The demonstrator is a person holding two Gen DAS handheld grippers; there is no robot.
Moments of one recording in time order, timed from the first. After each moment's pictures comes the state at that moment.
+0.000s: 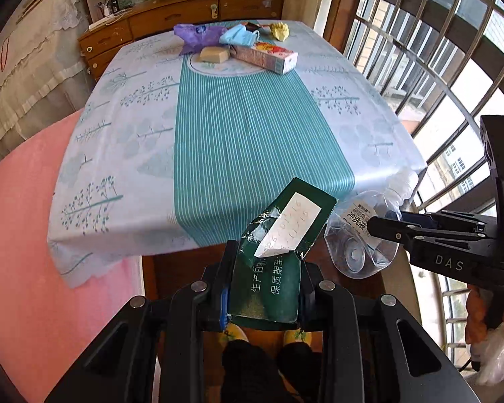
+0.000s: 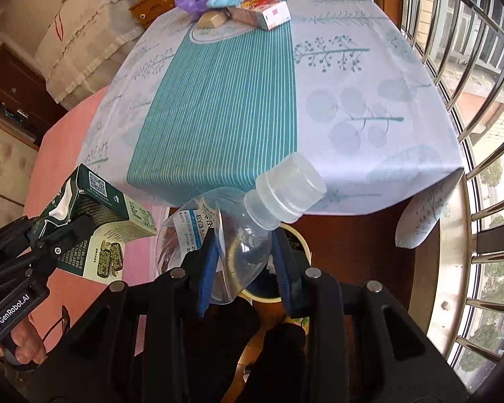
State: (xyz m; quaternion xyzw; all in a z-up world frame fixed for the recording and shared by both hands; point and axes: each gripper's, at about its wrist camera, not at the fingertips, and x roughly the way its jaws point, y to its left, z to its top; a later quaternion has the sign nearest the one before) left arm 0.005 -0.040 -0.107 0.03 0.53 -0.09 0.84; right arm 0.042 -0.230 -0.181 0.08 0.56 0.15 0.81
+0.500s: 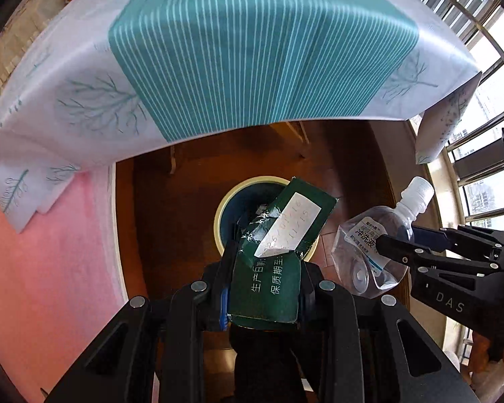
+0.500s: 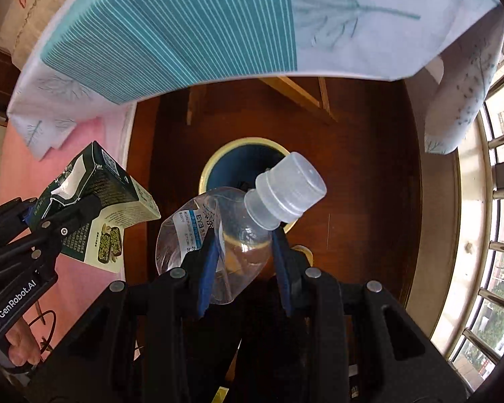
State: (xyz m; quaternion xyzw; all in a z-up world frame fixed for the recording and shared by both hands) left arm -0.021 -0.040 -0.294 0.02 0.62 -0.08 0.78; right arm -0.012 -0.215 -0.357 0.06 0.65 0.09 0.75
